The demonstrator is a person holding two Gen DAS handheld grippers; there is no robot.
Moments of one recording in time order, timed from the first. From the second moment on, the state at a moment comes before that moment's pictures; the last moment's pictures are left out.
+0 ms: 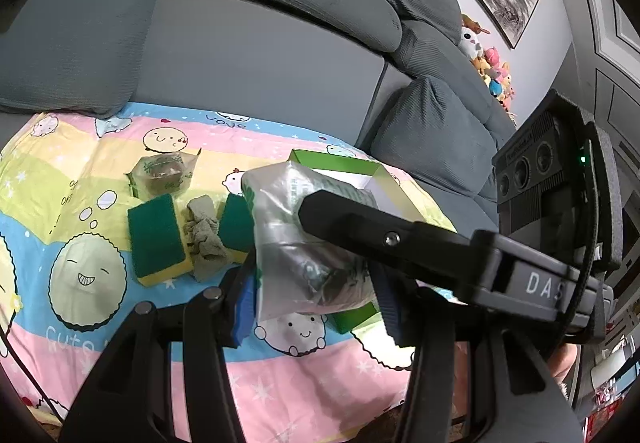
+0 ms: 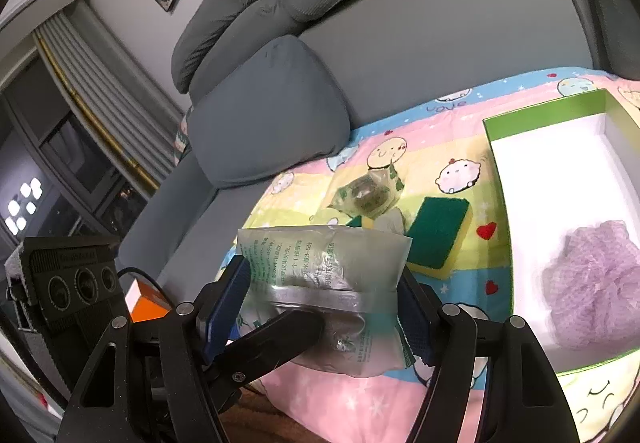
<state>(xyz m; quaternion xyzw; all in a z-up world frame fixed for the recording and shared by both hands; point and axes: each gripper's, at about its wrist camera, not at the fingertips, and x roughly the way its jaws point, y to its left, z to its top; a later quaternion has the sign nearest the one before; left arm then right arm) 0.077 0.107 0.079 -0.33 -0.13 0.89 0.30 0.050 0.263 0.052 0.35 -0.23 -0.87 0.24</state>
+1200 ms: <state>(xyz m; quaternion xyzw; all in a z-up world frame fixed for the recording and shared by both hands) 0.070 0.195 0.102 -0.31 -0.05 0.87 0.38 0.076 0.350 0.068 0.29 -0.29 -0.89 0.18</state>
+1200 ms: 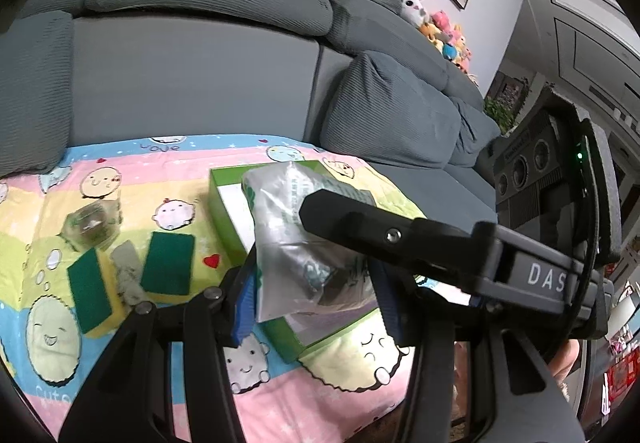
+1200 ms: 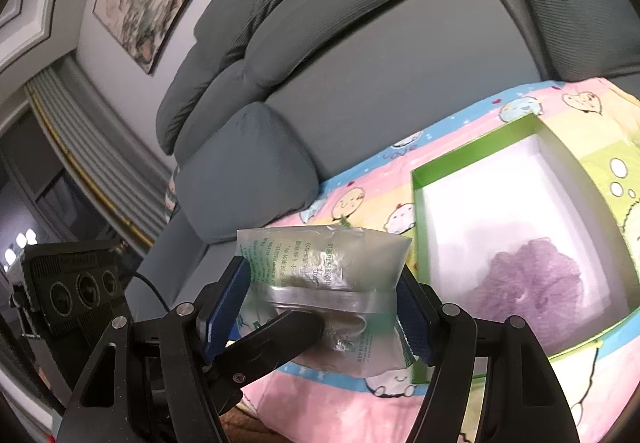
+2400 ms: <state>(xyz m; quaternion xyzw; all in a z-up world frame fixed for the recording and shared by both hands) 0.028 0.295 0.025 -0.43 -0.08 0.79 0.43 0.058 0.449 -0.003 0.38 -0.35 -0.86 0.05</state>
